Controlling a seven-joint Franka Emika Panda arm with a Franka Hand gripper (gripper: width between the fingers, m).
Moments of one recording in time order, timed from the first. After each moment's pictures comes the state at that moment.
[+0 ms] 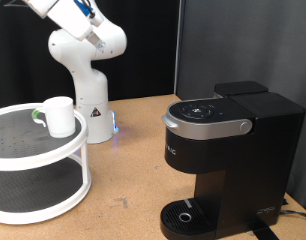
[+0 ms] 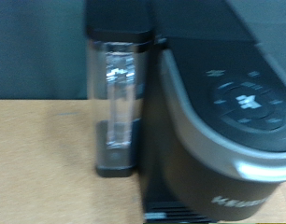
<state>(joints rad) 0.19 -0.67 -0.57 -2.50 0.45 1.88 -1.09</state>
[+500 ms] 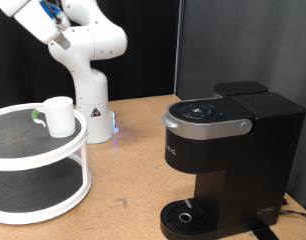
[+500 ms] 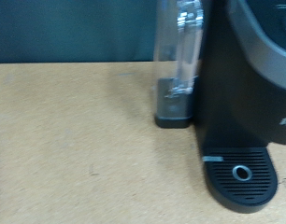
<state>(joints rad) 0.13 -0.67 -0.67 -2.42 0.26 1.64 -1.15</state>
